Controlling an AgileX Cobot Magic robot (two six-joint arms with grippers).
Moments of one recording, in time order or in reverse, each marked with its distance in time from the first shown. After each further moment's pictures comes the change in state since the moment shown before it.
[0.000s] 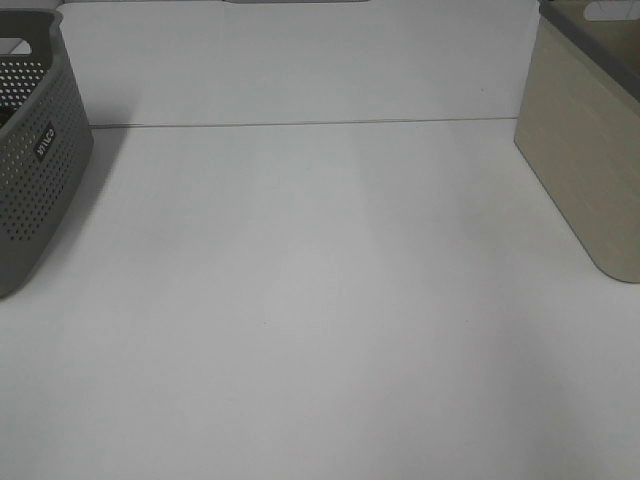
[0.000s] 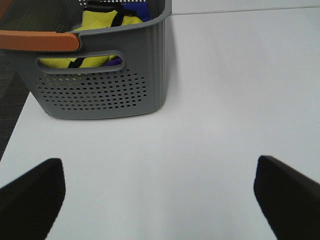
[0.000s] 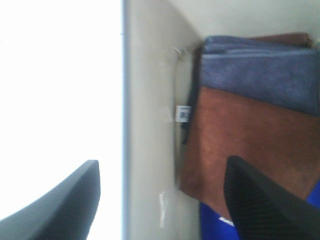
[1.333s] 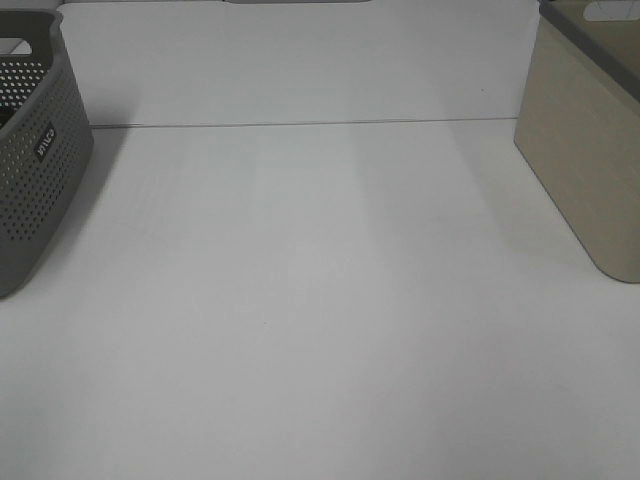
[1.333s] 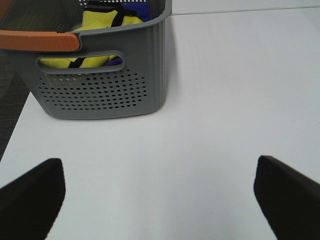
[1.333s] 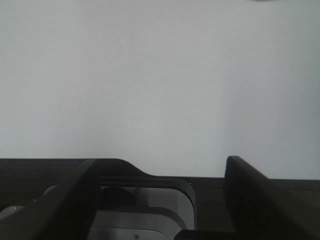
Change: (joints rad) left arm 0.000 0.000 0.000 0.000 0.000 0.000; right arm 0.074 -1.154 1.288 -0.076 -0.002 0.118
